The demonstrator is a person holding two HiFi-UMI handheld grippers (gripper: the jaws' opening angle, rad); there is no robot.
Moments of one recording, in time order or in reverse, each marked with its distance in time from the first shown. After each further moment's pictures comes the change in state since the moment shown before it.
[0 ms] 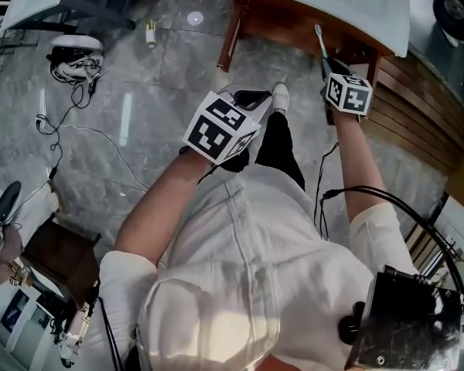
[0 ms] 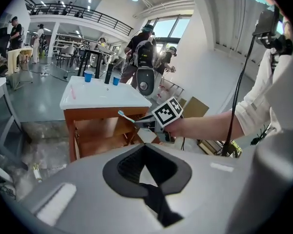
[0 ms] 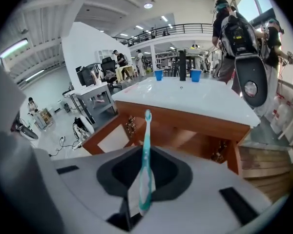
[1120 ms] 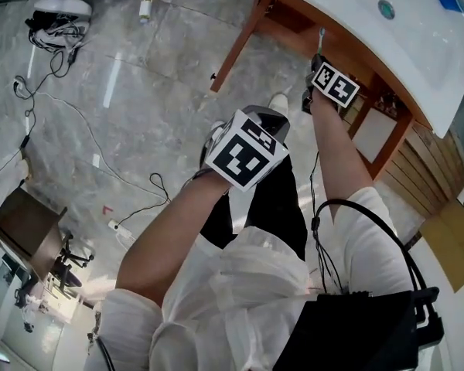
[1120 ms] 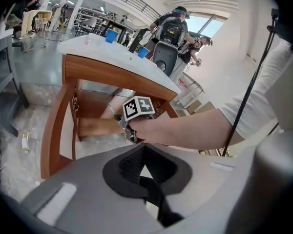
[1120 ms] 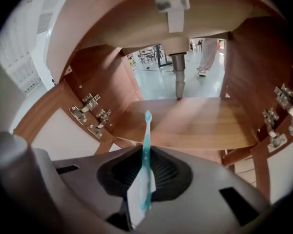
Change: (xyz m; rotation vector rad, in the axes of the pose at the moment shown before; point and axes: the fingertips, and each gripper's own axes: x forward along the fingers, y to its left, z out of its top) left arm 0.149 0.098 -0.049 -0.272 0.131 0.009; right arm 0.278 -0.042 -0.073 0.281 0.092 -0.025
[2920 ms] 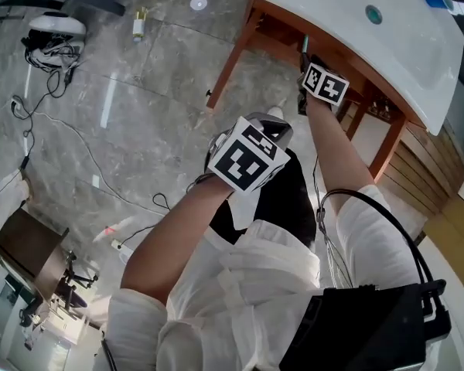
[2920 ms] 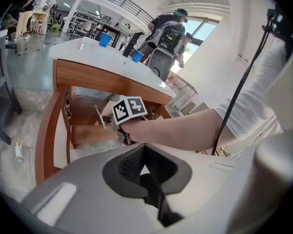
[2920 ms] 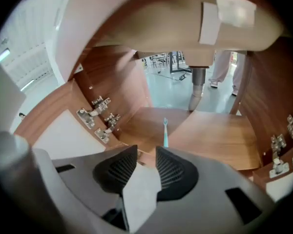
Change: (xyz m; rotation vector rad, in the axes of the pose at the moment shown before) left arm 0.001 -0.002 0.013 0.042 -0.042 -0.061; right arm 0.007 0.031 0.030 -0.140 -0.036 0.041
